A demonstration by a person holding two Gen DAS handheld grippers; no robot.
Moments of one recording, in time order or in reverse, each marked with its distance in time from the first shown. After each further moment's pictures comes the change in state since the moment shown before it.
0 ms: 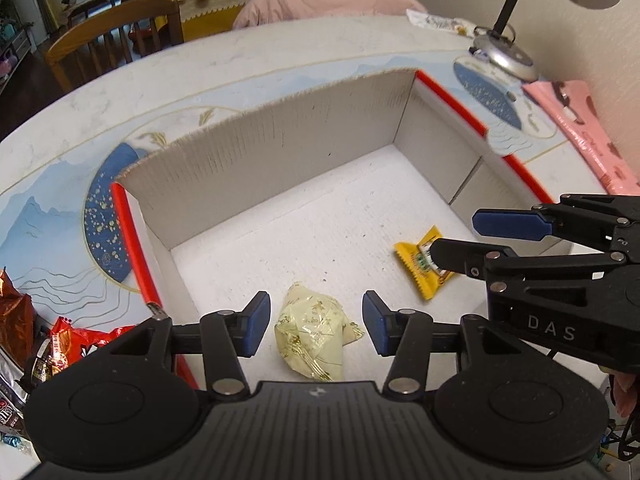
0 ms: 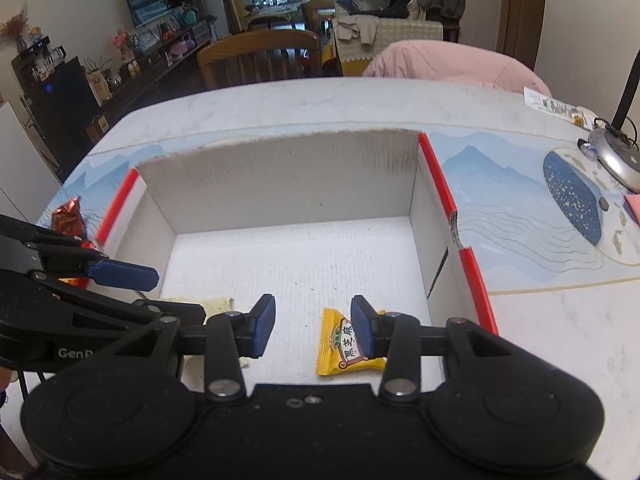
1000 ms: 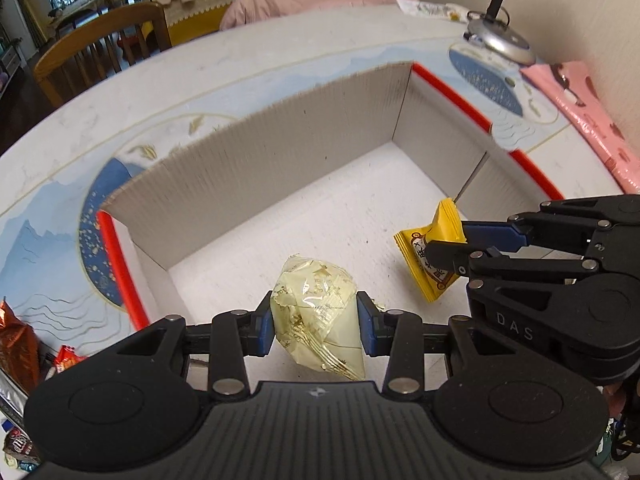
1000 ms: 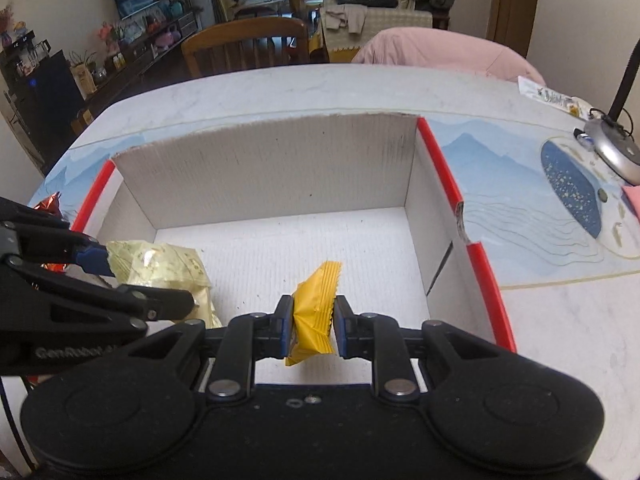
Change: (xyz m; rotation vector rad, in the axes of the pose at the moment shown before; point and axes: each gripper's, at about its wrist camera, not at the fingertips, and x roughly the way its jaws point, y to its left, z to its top) left arm 0.020 -0.006 0.015 0.057 0.043 0.023; right arm 0.031 0.004 -0.011 0.012 0.055 -0.038
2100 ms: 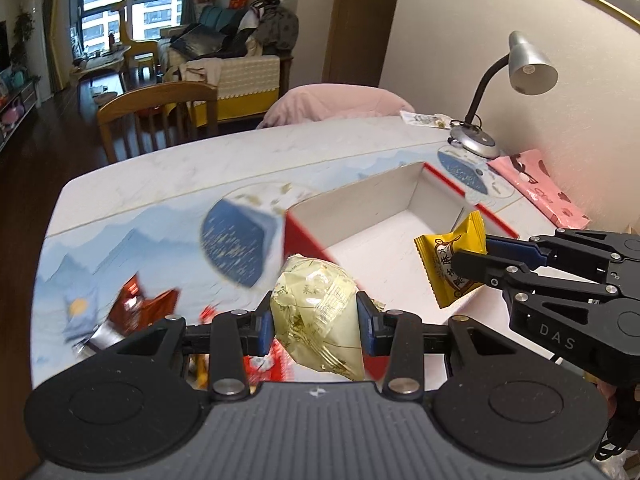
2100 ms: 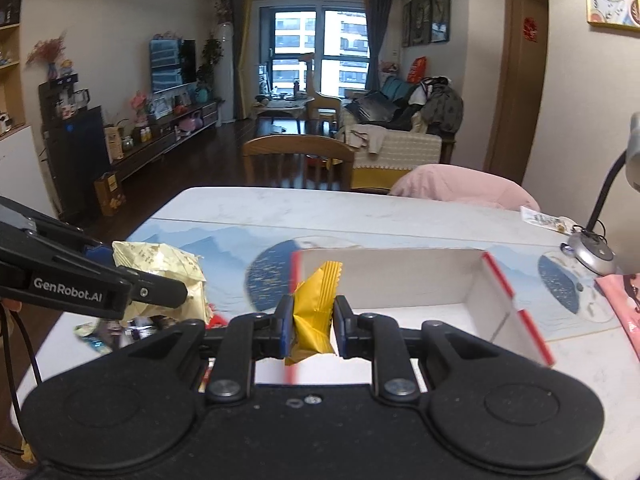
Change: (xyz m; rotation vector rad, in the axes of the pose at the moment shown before) left arm -0.172 0.118 -0.108 -0.038 -0.330 -0.084; right arm -0.119 0.148 -0.014 -0.086 -0.361 -0.071
